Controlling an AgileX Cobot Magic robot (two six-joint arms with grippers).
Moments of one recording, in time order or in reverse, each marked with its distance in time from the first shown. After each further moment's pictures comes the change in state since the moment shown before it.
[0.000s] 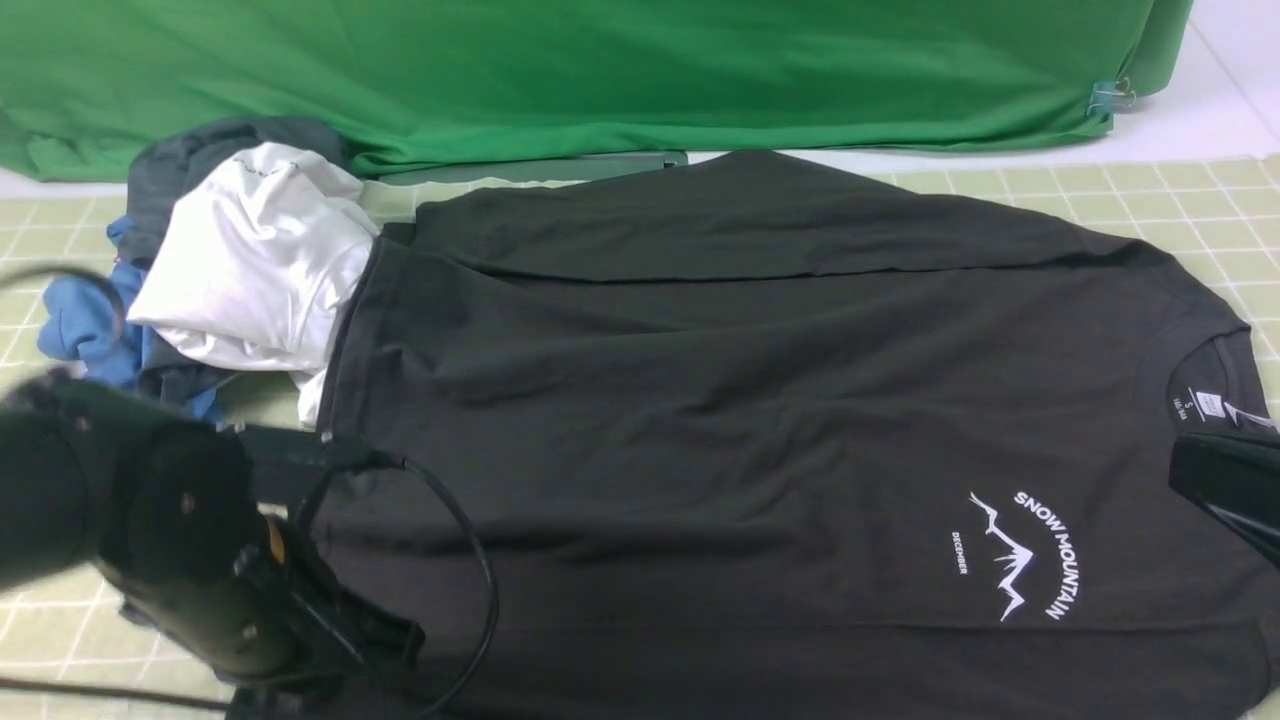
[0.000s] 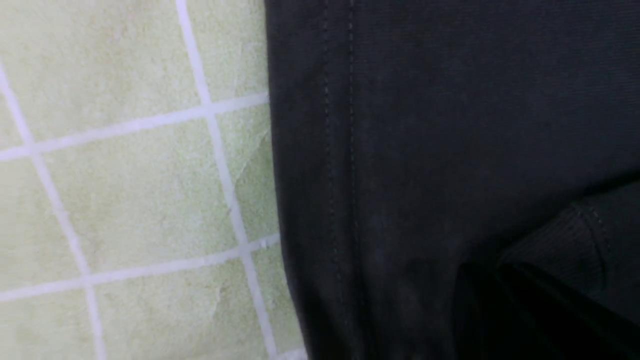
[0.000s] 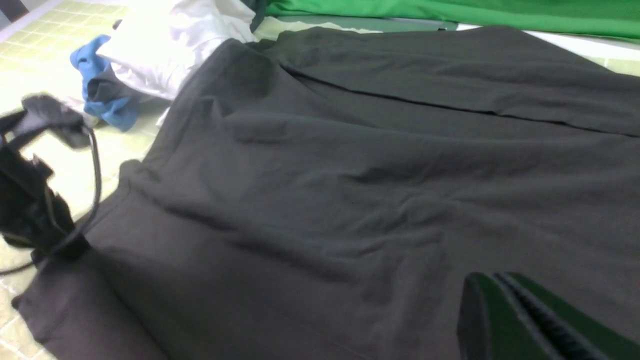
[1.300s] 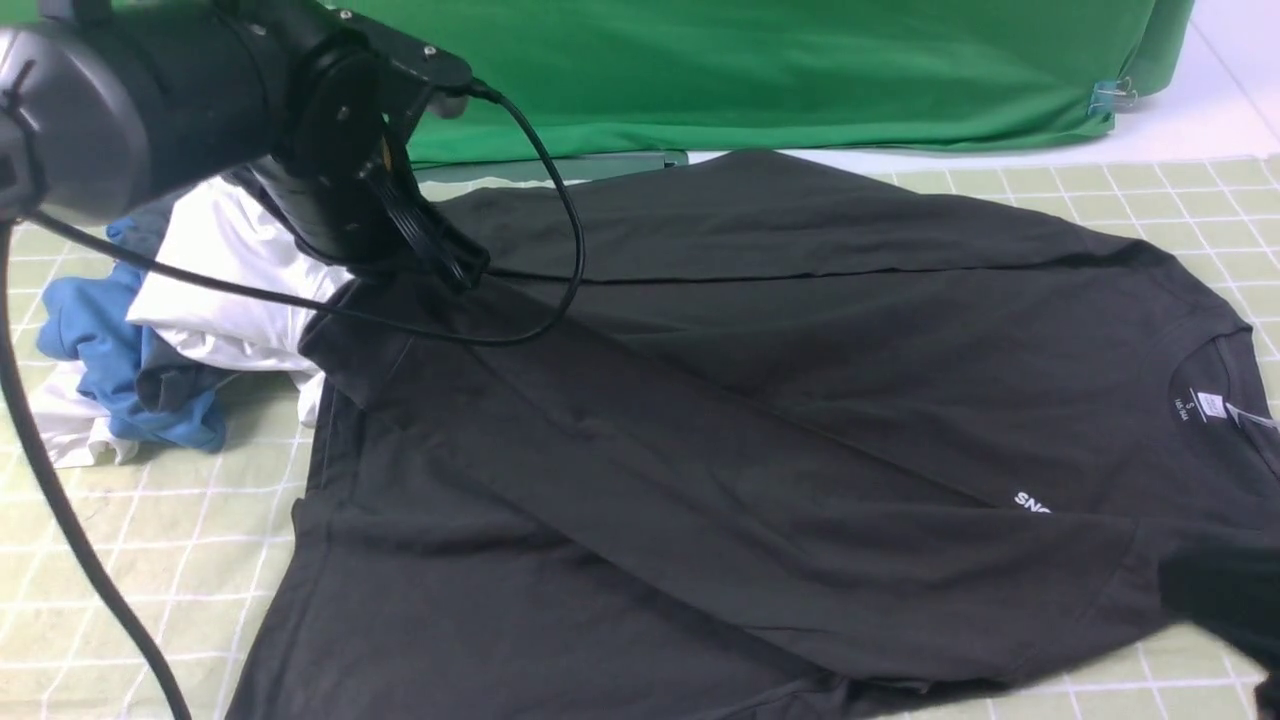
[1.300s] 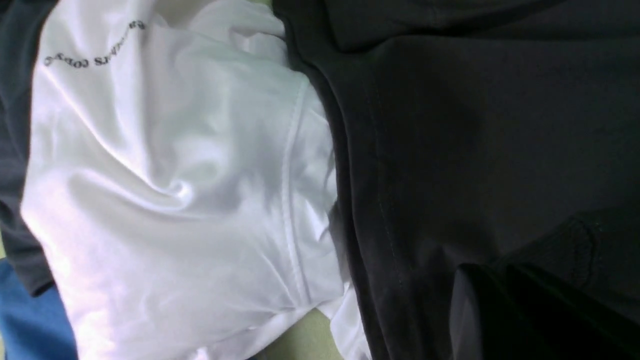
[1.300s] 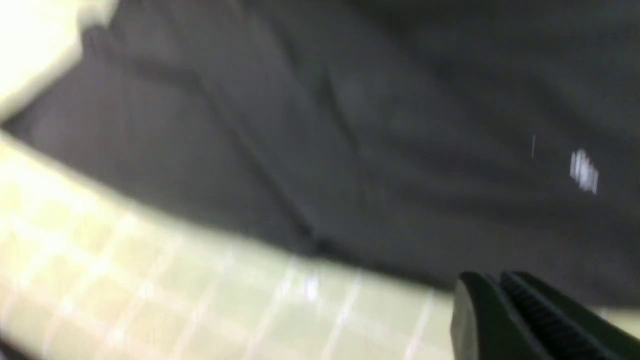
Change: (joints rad) right arm 0.000 0.087 -0.049 0.000 0.315 0.033; left arm 0.001 0.340 -0.701 0.375 0.057 -0.005
